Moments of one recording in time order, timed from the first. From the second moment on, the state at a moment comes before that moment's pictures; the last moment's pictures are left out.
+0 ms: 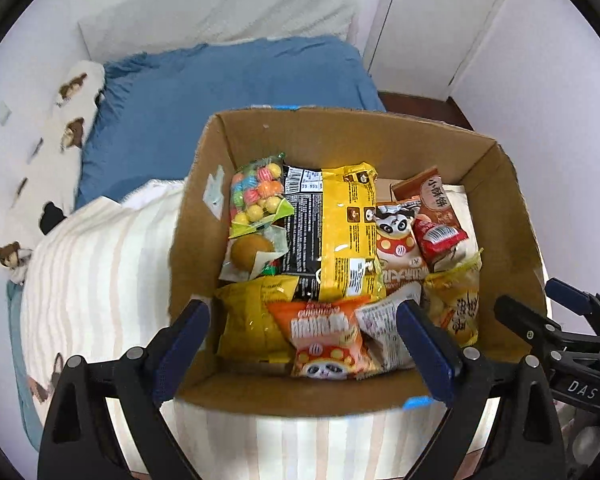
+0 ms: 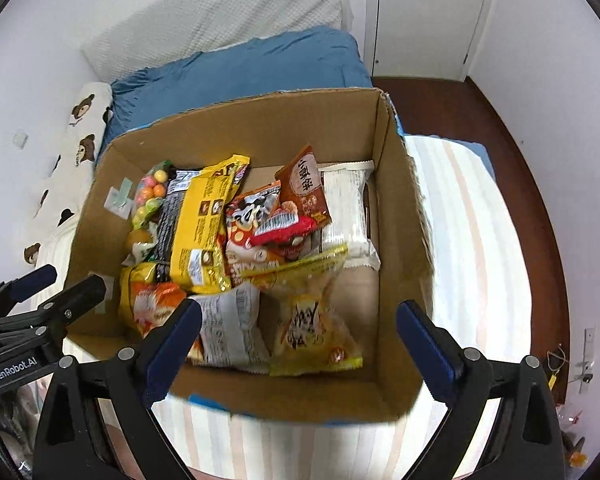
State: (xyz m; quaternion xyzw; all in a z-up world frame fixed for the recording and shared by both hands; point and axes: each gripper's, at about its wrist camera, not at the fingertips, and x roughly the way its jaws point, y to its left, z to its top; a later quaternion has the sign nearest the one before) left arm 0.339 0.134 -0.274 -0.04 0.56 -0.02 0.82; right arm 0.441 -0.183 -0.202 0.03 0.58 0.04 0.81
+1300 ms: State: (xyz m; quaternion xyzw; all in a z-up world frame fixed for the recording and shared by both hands) left arm 0.045 0.123 -0.130 -0.03 0.39 0.00 0.92; right arm 0.113 -0.193 -0.014 0.01 0.38 0.07 0.92
